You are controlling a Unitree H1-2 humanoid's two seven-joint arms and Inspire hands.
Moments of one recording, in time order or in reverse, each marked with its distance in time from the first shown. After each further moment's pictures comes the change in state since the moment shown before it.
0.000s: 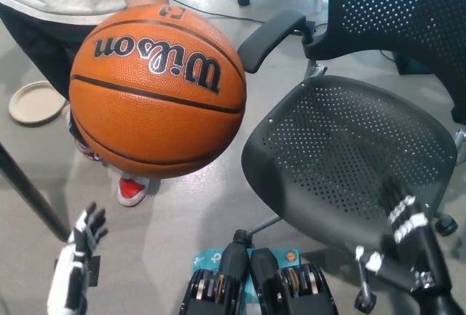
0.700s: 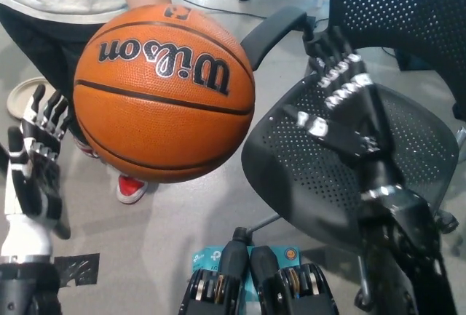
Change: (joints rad) left_arm -0.248 -0.006 0.099 -0.266 -0.168 0.266 0.017; right_arm -0.480 0.138 0.015 0.120 0.128 0.179 0.003
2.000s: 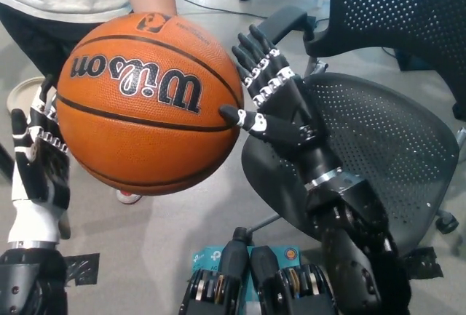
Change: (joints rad) left_arm -0.030 -0.016 -0.014 -0.002 -0.028 0.079 0.024; right_arm -0.077 0.083 0.060 0.144 0.104 0.086 0.115
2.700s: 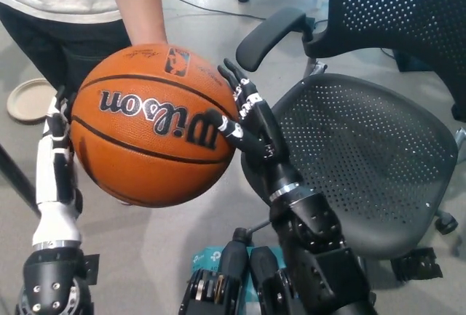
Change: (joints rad) left_arm -0.005 -0.017 -0.118 0.066 0.252 -0.016 0.178; right_arm -0.051 0.061 0.068 0.353 -0.207 -0.308 -0.137
